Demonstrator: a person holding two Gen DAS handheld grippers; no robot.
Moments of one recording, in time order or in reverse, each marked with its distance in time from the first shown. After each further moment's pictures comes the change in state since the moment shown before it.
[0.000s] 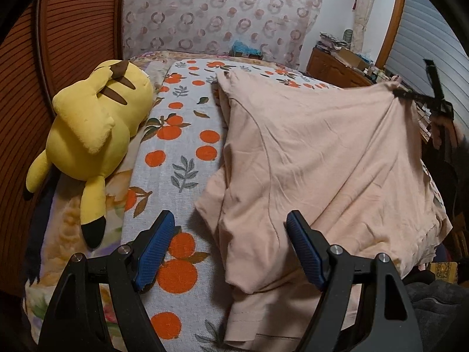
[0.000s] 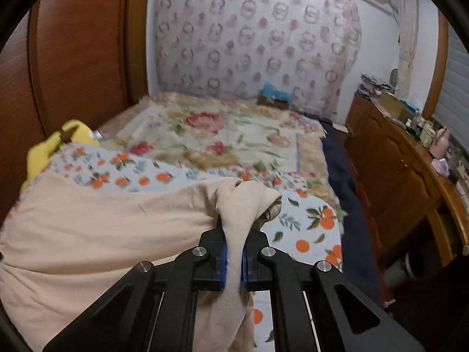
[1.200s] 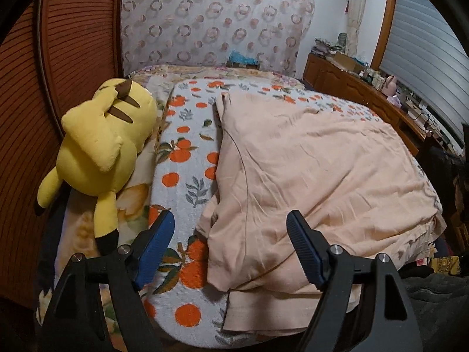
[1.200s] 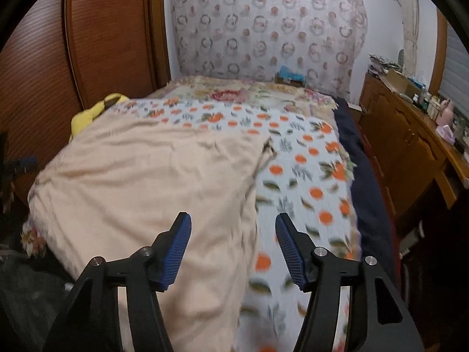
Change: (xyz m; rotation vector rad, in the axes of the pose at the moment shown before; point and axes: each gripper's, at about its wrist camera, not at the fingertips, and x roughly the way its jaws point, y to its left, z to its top) left arm -0.026 0.002 0.009 0.039 -0.039 0.012; right arm -0.171 0.000 -0.145 0.035 0.026 0.129
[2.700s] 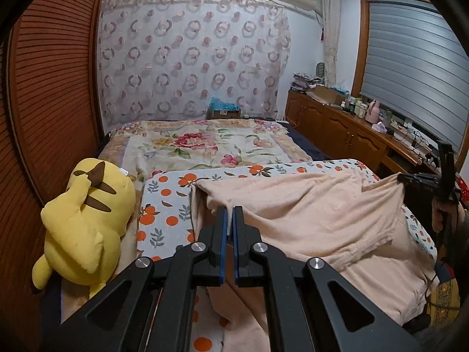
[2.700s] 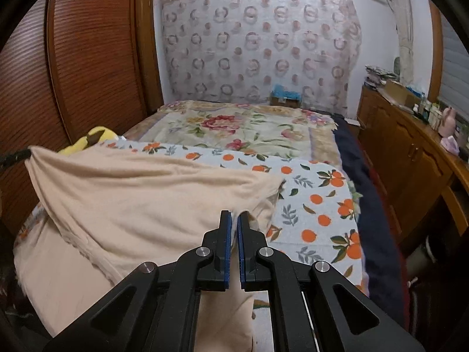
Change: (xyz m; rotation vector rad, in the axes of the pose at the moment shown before) left arm -0.002 -0.037 0.123 0.094 -0.220 -0.064; right arm -0.012 -0.007 0.073 0.042 -0.109 -0.013
